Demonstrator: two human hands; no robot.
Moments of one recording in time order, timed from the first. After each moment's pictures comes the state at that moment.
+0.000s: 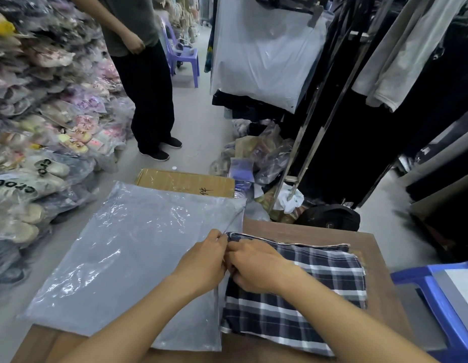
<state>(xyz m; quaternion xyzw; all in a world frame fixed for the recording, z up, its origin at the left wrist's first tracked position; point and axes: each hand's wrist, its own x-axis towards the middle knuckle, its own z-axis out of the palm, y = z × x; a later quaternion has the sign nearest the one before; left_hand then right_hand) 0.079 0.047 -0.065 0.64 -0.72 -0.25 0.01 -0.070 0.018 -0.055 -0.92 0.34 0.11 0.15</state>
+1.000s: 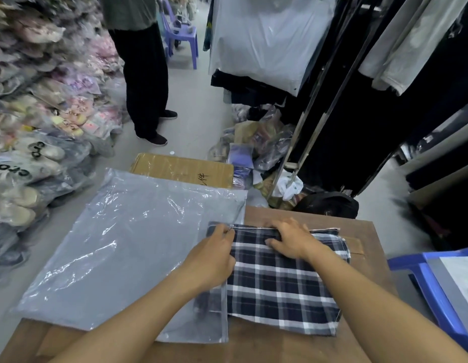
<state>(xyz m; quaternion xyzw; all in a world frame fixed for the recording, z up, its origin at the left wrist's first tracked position) 0.059 0.055 -0.079 0.62 -0.72 -0.31 0.03 -0.161 -0.039 -0.124 -0.77 0.58 0.14 0.23</state>
